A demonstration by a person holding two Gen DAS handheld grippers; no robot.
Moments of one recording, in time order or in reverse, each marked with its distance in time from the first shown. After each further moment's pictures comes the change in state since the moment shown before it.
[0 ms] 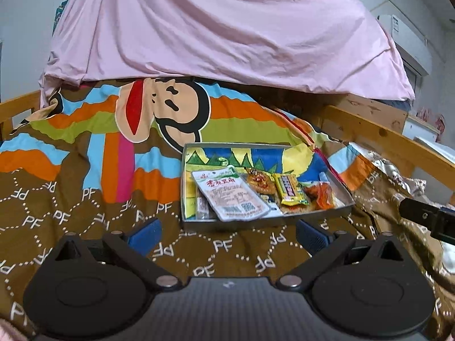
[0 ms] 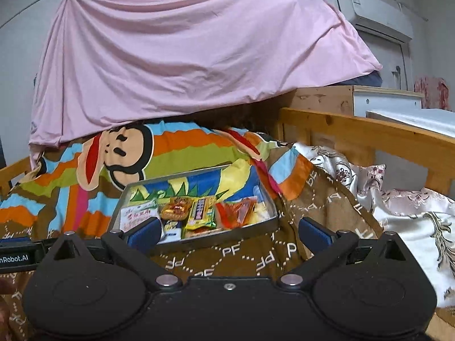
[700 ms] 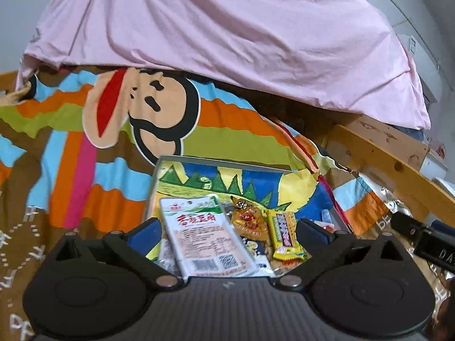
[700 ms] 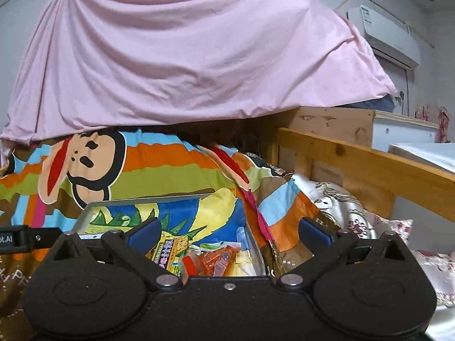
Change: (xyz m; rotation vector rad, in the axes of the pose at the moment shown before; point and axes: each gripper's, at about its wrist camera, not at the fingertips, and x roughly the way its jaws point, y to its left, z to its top) left arm 0.103 -0.007 0.048 -0.117 -0.012 -0.045; right arm 0.110 -0.016 0.044 -0.061 -0.061 -0.057
